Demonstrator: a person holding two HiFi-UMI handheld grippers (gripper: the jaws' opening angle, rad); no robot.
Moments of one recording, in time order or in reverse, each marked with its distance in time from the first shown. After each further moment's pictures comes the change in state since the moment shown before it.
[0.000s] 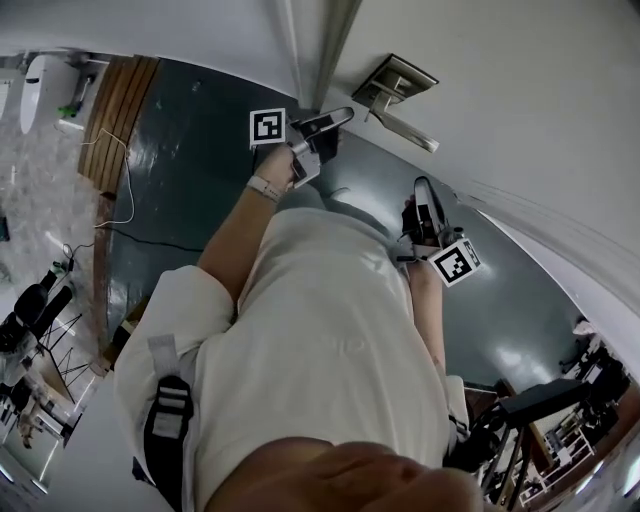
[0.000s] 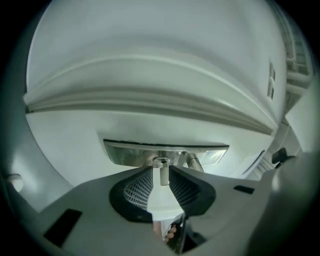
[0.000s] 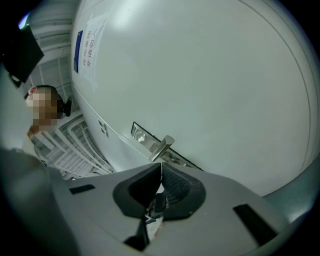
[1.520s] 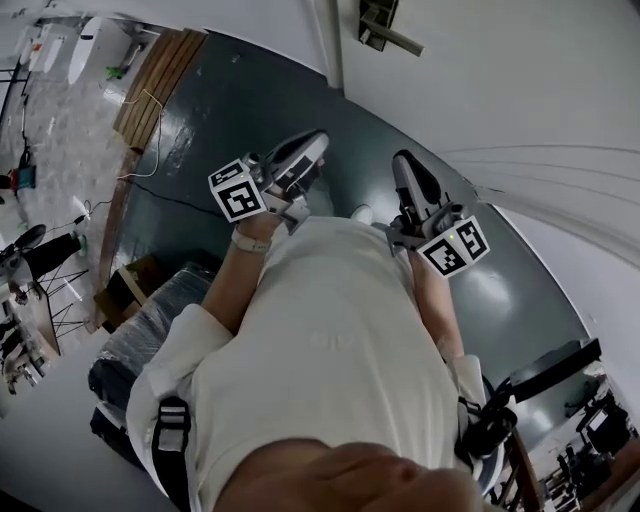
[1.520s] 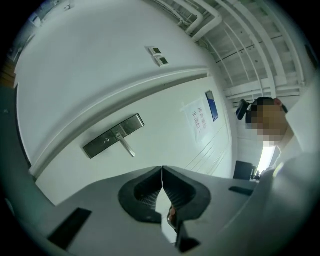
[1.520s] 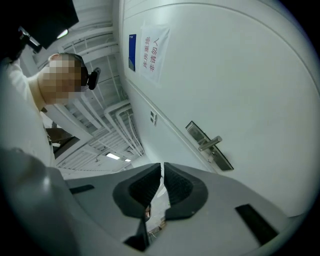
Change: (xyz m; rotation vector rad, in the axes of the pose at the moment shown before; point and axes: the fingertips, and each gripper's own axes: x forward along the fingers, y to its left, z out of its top) left arm -0.096 -0.131 -0.330 0.778 -0.230 0.129; right arm -0.225 0.103 -0.063 -0.265 0.074 0.390
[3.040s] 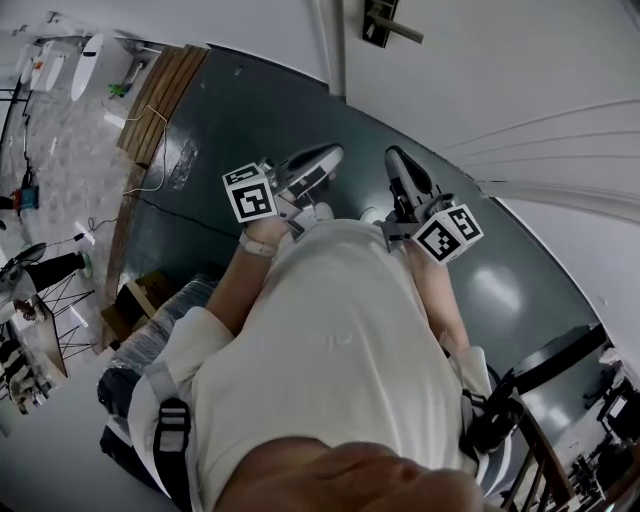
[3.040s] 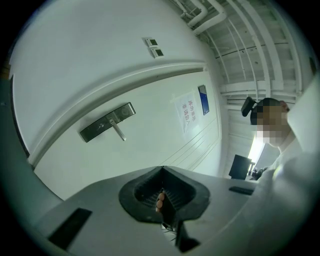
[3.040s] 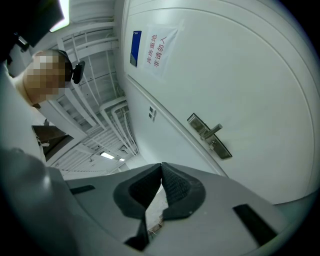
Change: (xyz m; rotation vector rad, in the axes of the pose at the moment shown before) left arm -0.002 0.019 -0.016 -0.048 0.129 -0.042; right arm 0.037 -0.022 -0.036 0.068 0.034 -0.071
